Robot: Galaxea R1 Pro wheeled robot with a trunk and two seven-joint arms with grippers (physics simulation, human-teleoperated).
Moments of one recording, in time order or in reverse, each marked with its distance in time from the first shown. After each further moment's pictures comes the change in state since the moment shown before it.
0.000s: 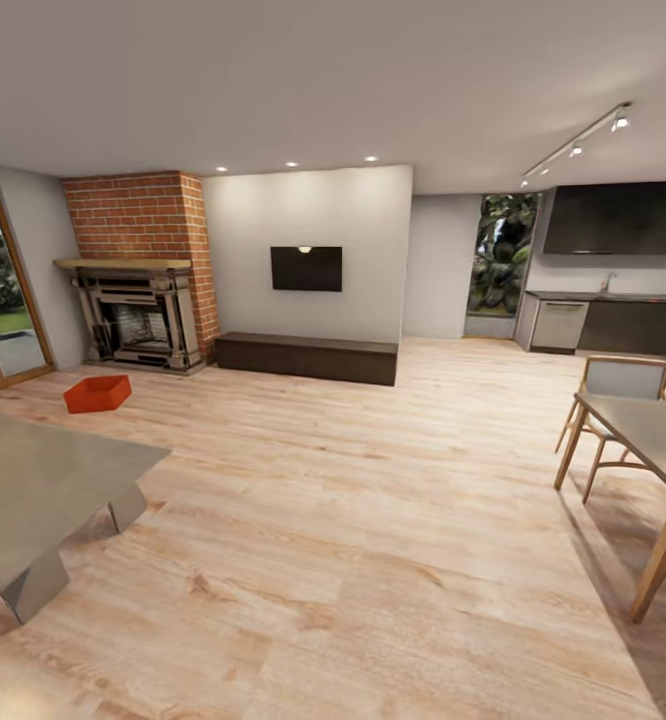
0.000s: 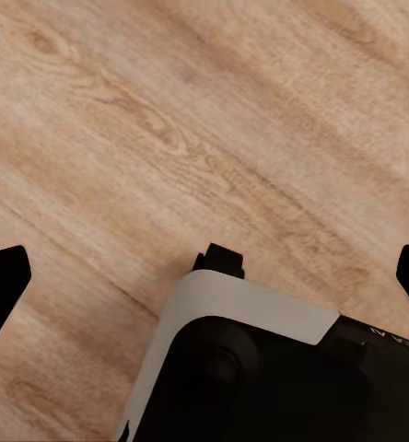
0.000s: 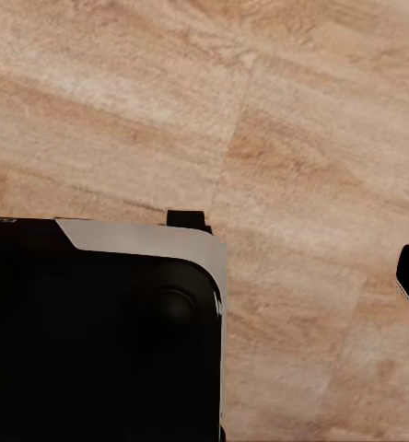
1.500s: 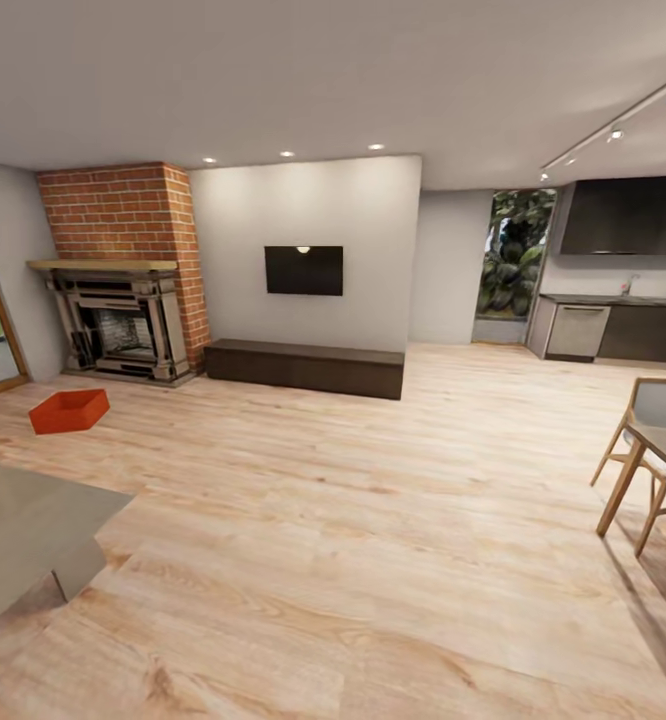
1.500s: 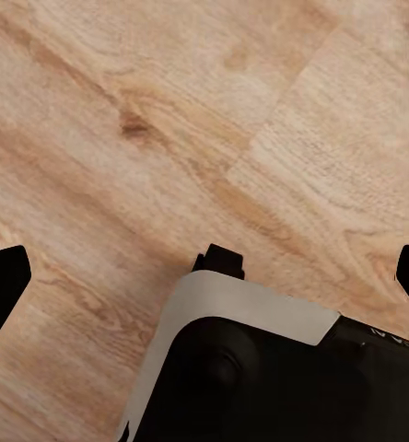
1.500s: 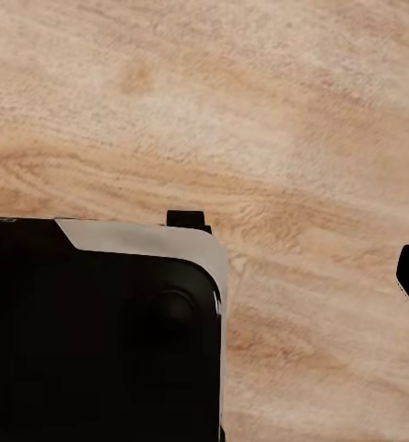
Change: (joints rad) left arm 0.000 0.000 0.000 0.000 0.000 -0.001 0.000; right arm 0.000 0.000 0.000 0.000 0.000 0.000 0.000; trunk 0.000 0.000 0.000
